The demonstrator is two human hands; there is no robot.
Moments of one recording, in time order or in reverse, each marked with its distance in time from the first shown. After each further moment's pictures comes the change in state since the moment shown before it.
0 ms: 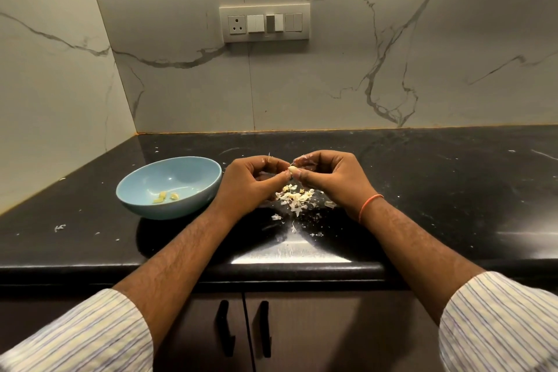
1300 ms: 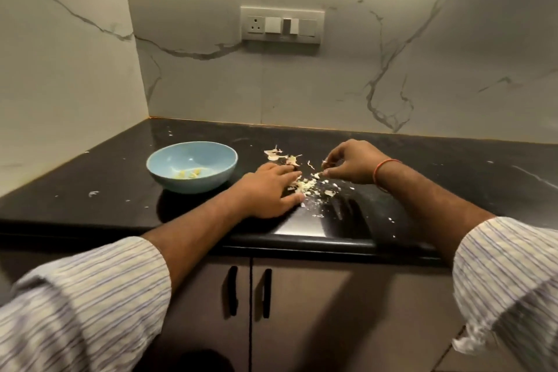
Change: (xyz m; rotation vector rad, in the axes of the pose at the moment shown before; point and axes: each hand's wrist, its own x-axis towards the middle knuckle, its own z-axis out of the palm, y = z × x) left_hand -0.019 0.030 -0.001 0.885 -0.508 -0.066; right_hand 0.007 -0.071 -0.028 -1.067 -0.264 0.234
